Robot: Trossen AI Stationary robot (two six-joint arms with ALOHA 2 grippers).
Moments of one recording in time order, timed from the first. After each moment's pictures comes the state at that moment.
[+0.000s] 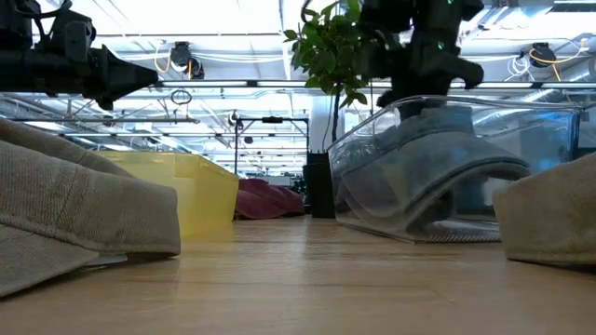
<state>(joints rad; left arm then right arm) 0.18 0.08 0.01 0.24 -0.19 0.03 -0.06 1.53 1.11 -0.82 0.03 -0.13</state>
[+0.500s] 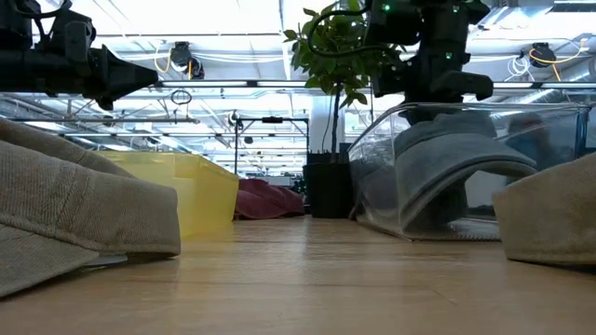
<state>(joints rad) 0.18 0.08 0.01 0.24 -0.19 0.02 -0.06 1.53 1.09 -0.90 0.08 -0.04</state>
